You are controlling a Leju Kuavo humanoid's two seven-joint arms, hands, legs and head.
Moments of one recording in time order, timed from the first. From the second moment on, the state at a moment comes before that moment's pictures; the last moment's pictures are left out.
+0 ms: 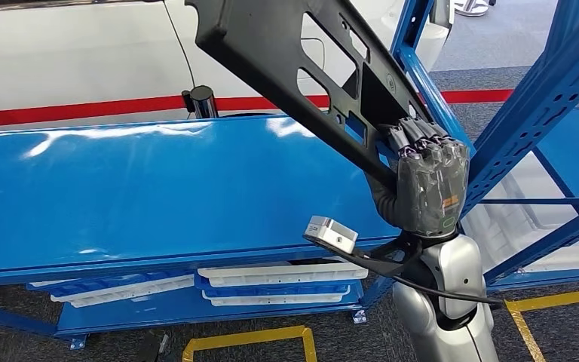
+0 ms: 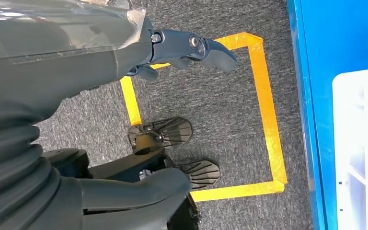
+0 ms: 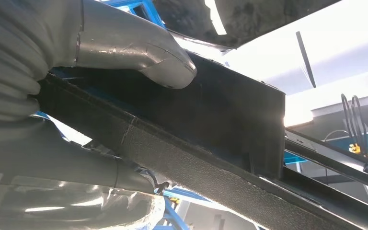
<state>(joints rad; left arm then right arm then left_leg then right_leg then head) -0.12 -0.12 0.10 -0.20 -0.32 0.06 -0.30 -0.18 -0.06 0.29 -1.75 1.35 -0.27 -0.05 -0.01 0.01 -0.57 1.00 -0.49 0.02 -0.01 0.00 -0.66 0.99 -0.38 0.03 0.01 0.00</state>
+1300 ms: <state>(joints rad) -0.13 -0.12 0.12 -0.20 -0.40 0.05 -0.19 -0.09 -0.15 0.25 -1.90 0.71 -0.05 -0.15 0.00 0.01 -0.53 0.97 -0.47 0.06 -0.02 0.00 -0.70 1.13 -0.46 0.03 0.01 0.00</state>
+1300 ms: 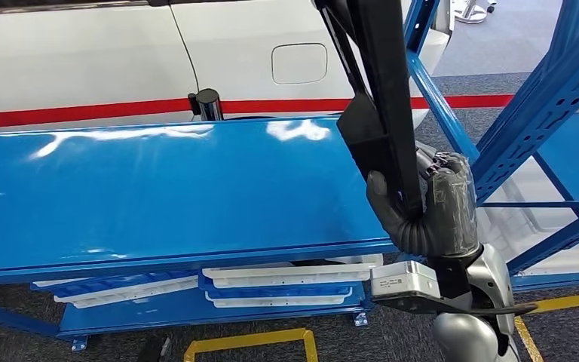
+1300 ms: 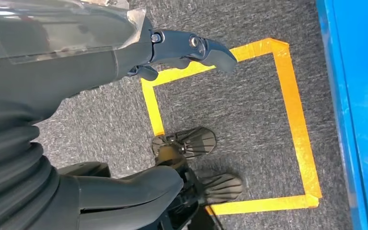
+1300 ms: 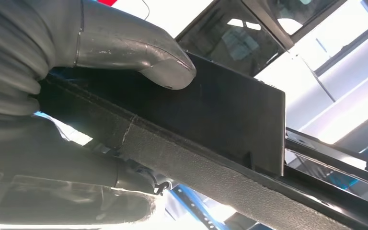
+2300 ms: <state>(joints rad) -0.14 -0.11 0.13 -0.20 -0.40 0.04 -0.17 -0.23 -0.18 0.27 -1.75 0.66 -0.03 -0.12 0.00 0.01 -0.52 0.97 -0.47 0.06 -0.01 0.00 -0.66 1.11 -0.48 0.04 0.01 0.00</state>
